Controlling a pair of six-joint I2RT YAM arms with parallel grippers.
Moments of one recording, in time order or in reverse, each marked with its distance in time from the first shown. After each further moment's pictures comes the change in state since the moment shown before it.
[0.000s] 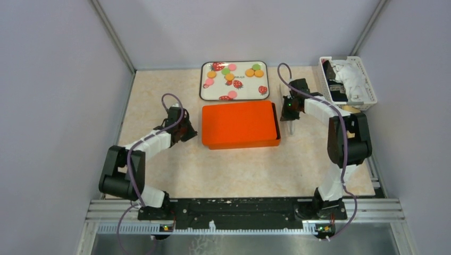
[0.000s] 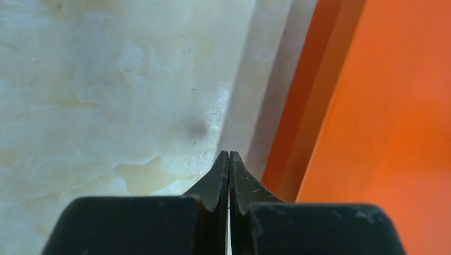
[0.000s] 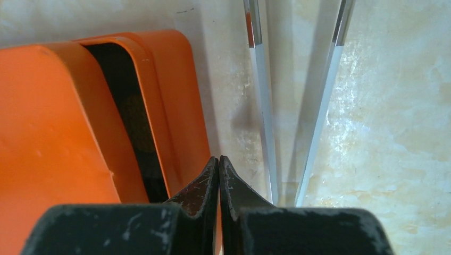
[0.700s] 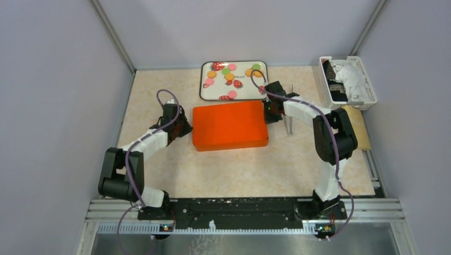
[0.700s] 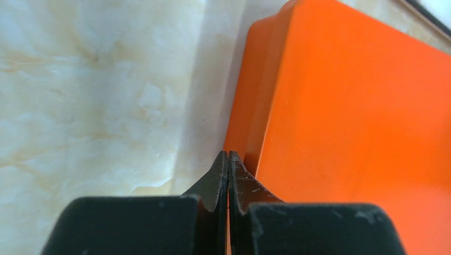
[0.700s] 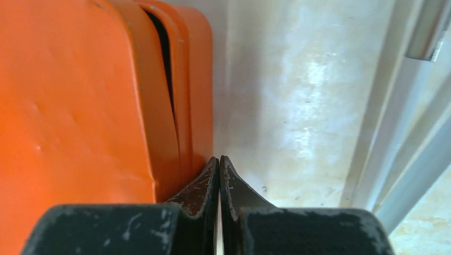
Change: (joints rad) left arm 0.036 0.093 0.042 0.063 0.054 0.037; right arm 0.208 0.114 0.096 -0.021 0.109 -0.025
